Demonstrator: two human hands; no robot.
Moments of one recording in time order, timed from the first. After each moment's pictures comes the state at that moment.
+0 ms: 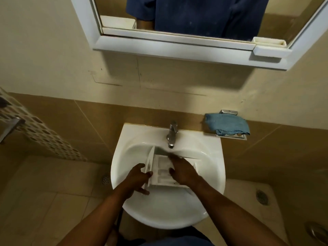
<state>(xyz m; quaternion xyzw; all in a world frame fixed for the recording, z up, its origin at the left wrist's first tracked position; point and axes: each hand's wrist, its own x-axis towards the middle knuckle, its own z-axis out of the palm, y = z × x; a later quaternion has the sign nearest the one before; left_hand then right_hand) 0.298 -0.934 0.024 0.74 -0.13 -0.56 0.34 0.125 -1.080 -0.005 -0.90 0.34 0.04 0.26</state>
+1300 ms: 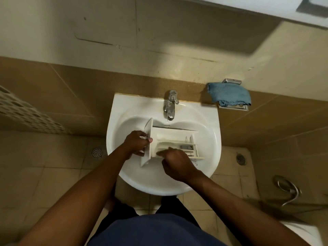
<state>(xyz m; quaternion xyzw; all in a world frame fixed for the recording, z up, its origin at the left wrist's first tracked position) 0.330 -0.965 0.008 0.75 -0.20 -0.55 0.29 0.117 -0.995 0.027 -0.93 0.28 0.01 0.22</state>
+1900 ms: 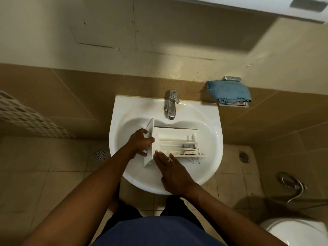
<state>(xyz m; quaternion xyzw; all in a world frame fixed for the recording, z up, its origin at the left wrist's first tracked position) 0.328 -0.969 0.012 0.75 -0.21 -0.56 0.28 0.111 -0.952 0.018 -0.94 0.24 0.09 0.20</state>
